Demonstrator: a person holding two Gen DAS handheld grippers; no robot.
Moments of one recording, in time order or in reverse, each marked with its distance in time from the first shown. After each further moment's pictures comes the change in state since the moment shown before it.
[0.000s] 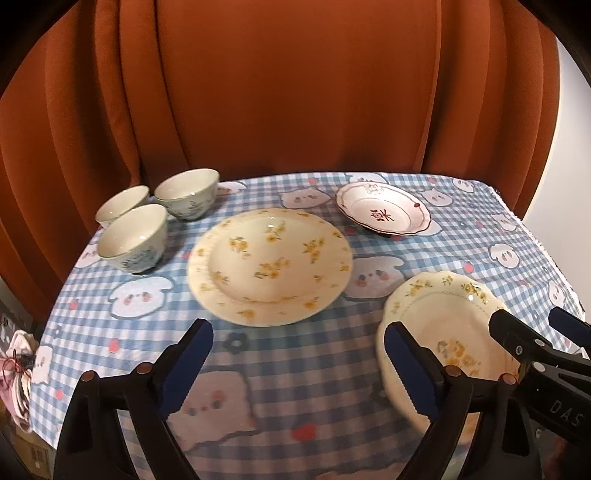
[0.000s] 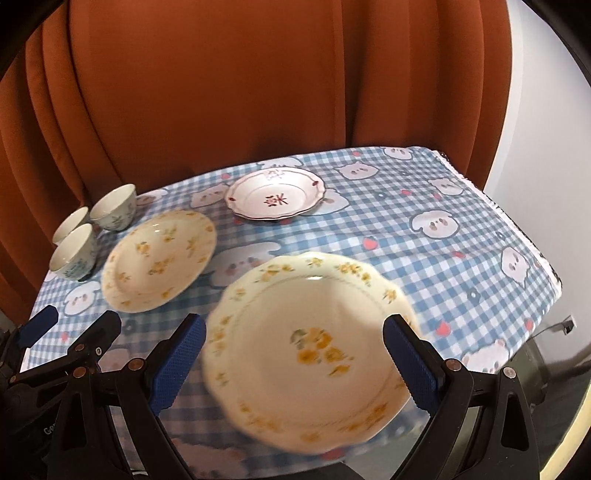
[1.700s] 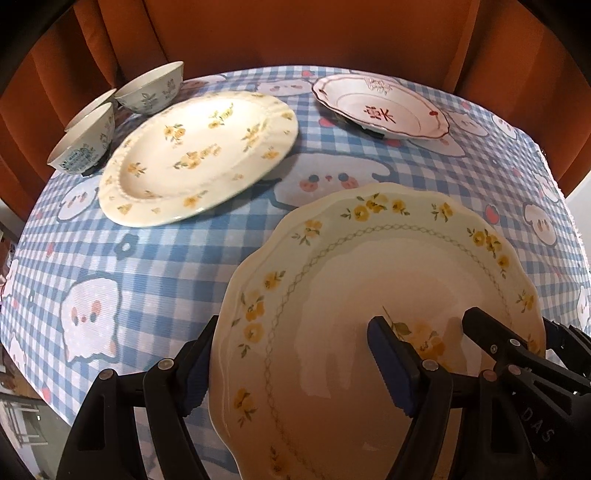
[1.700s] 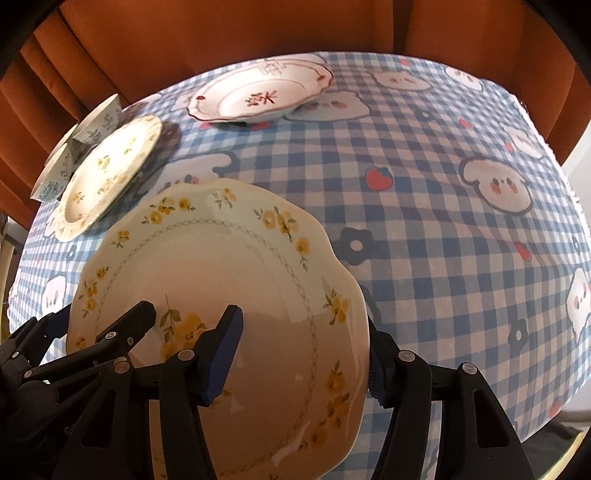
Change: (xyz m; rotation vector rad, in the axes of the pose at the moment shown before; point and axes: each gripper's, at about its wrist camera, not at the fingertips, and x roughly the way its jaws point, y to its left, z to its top) left arm 0.087 -0.090 -0.025 -0.150 0.346 0.102; right arm 0.131 -0.082 0.013 -0.186 0.356 0.204
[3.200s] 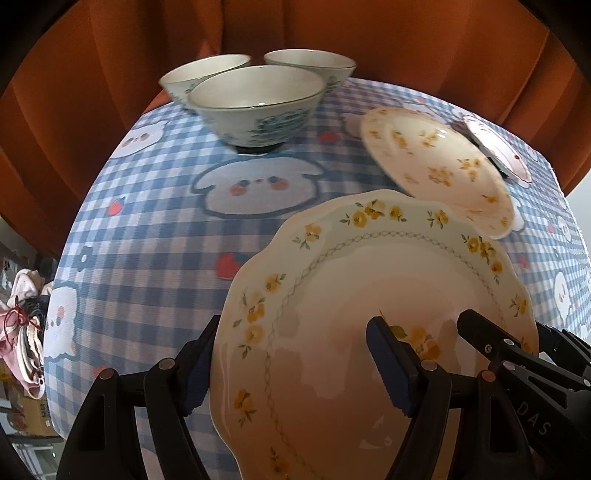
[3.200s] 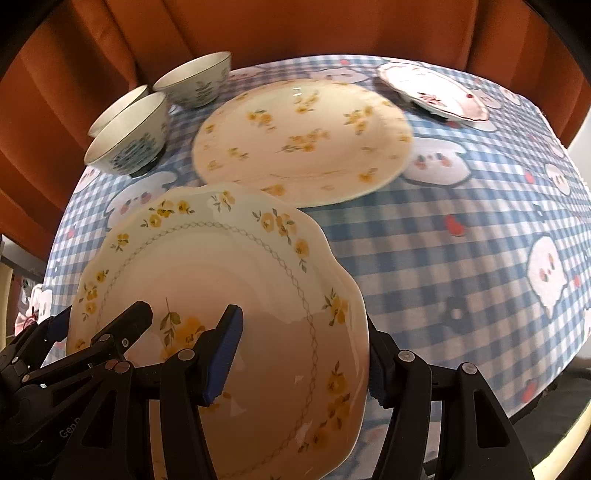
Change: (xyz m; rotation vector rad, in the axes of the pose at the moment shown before) left arm -0.003 0.290 0.011 0.057 -0.003 -0.074; right arm 0.022 0.285 -0.015 0.086 -0.005 -0.046
